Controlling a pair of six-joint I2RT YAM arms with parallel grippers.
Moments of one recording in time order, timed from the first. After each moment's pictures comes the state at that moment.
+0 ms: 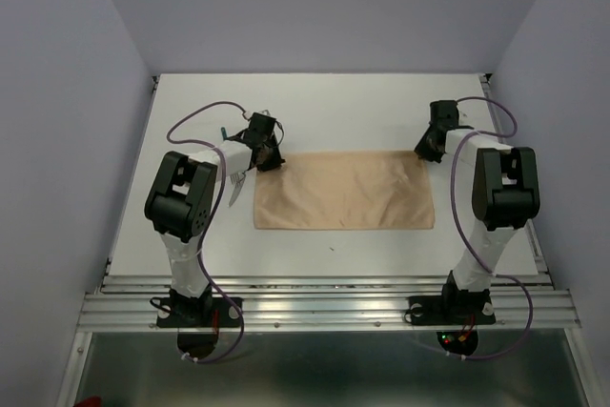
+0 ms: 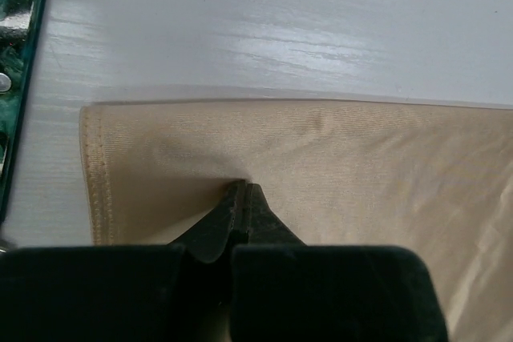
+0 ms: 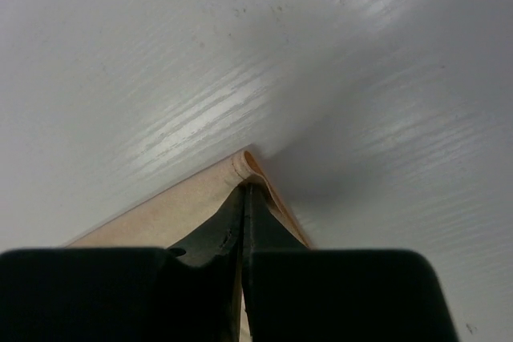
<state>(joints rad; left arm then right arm) -0.39 1.89 1.16 -0.20 -0.03 -0.60 0.01 1.92 1.23 -0.29 0.18 0.59</state>
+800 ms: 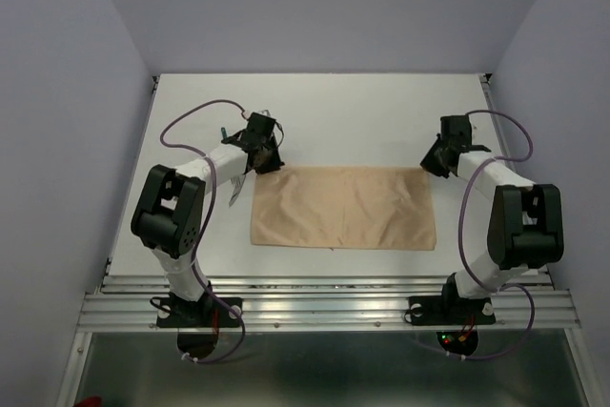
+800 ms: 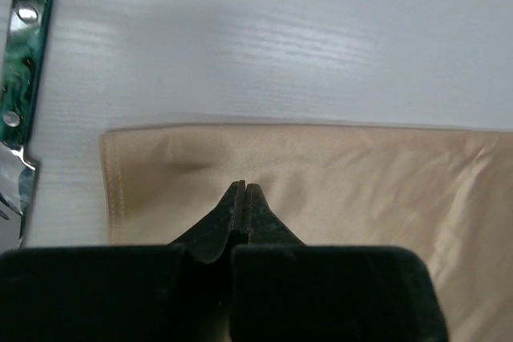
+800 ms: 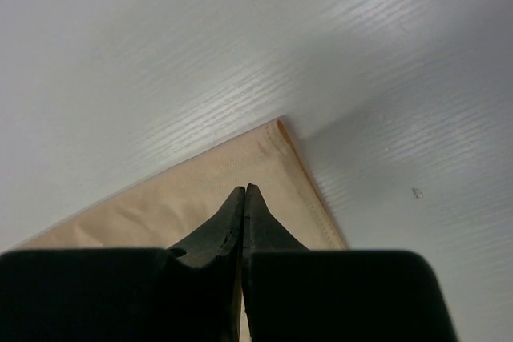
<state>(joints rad) -0.42 1.75 1.11 -0.29 -0.04 -0.60 0.01 1.62 0.97 -0.30 0.13 0.60</state>
